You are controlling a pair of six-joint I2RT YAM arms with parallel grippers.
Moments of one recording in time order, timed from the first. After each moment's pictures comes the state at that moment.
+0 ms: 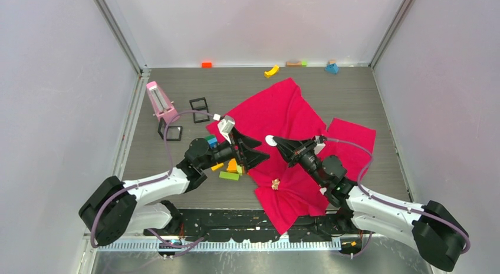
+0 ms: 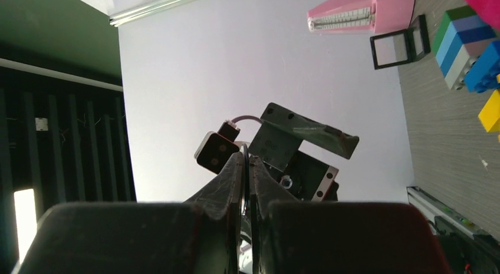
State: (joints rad) left arm -0.77 1.19 0.44 0.90 0.43 -0.62; right arm 0.81 0.86 0.19 0.78 0.14 1.88
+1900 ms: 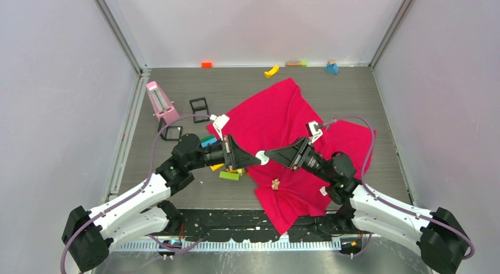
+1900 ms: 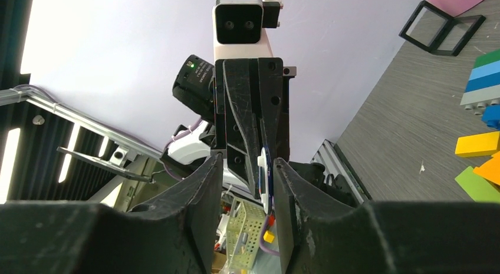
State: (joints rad) left arm -0.77 0.89 0.57 0.30 0.56 -1.05; right arm 0.80 0.80 0.27 0.85 -0.27 1.26
